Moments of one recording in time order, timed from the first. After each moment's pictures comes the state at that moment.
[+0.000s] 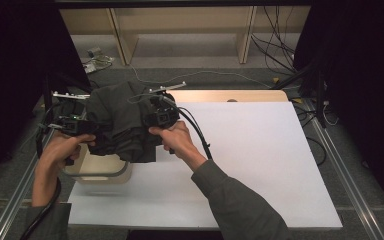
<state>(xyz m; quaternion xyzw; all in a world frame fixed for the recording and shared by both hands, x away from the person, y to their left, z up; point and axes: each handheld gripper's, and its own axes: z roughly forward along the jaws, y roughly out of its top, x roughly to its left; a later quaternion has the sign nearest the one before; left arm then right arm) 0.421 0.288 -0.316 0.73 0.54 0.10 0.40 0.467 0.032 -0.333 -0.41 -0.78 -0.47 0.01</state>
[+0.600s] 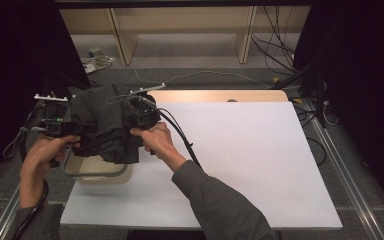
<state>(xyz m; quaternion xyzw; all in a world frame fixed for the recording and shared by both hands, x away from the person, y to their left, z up) 0.421 0.329 -0.326 0.71 0.58 0.10 0.39 0.468 0.081 -0.339 -0.42 -0.78 -0.46 0.02</state>
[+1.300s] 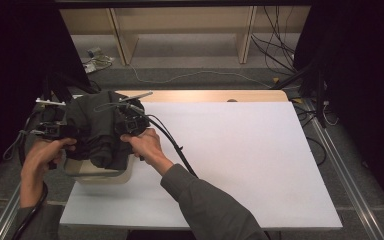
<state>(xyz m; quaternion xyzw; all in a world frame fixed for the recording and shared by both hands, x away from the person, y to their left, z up) 0.428 0.342 -0.345 0.70 0.62 0.12 0.34 0.464 0.111 -0.359 -0.43 -0.79 -0.44 0.03</state>
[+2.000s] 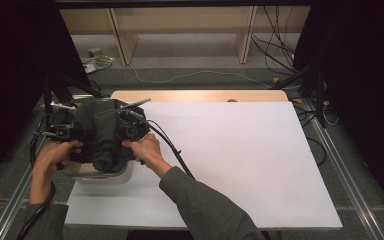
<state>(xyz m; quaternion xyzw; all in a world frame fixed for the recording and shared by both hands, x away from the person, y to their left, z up) 0.444 0.334 -0.372 0.70 0.63 0.12 0.30 0.470 0.117 -0.386 -0.45 -0.79 -0.41 0.03</state>
